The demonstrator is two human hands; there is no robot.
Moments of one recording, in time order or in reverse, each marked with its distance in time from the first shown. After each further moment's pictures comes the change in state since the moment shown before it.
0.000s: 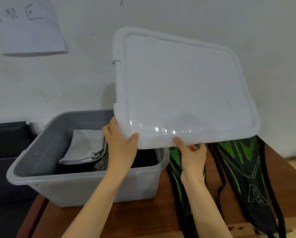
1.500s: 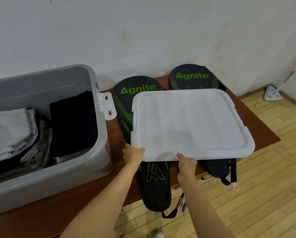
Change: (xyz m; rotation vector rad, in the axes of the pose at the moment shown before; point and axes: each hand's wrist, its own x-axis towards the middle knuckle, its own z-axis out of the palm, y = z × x) left_hand -0.055 -0.156 0.253 0.386 -0.535 -0.718; right_hand 0.088 0.129 -0.195 -0.239 0.567 0.617
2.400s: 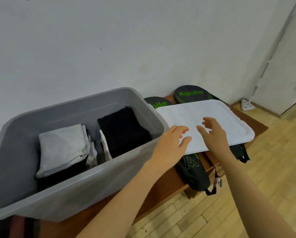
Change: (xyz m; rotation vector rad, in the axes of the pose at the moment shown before) left_hand -0.138 -0.039 -0.207 0.138 -0.263 1.218; right_hand -0.213 -0.010 0.022 -0.564 0.079 -1.006
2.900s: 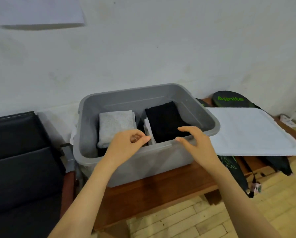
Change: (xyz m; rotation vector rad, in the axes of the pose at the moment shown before) left_hand -0.163 -0.104 -0.191 0.031 0.228 -0.352; right_hand -0.128 -0.104 0.100 0.049 -0.423 -0.503
